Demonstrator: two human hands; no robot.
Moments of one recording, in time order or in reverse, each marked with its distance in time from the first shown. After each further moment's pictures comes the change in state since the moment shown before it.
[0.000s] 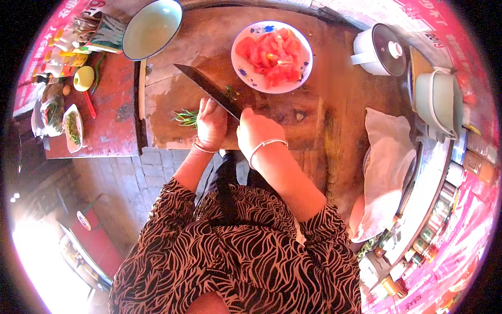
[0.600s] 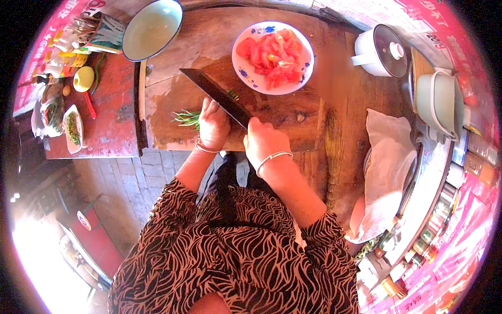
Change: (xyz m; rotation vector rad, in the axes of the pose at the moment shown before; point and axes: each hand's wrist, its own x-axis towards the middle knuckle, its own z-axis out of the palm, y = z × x) left_hand 0.006 0.006 0.002 -0.083 0.066 -0.014; right_hand -0.010 0.020 0.023 -0.011 0.115 -0.036
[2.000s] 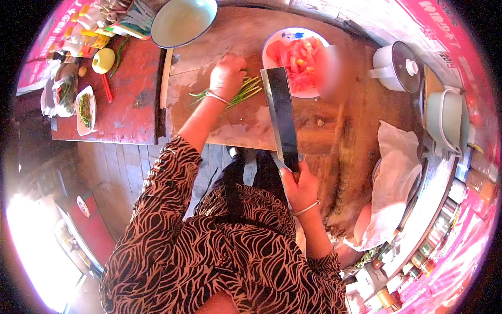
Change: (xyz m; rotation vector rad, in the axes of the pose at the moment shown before) left_hand 0.071 -0.070 0.011 0.103 -0.132 -0.115; right_hand -0.093 0.029 0.037 0.836 0.216 0.221
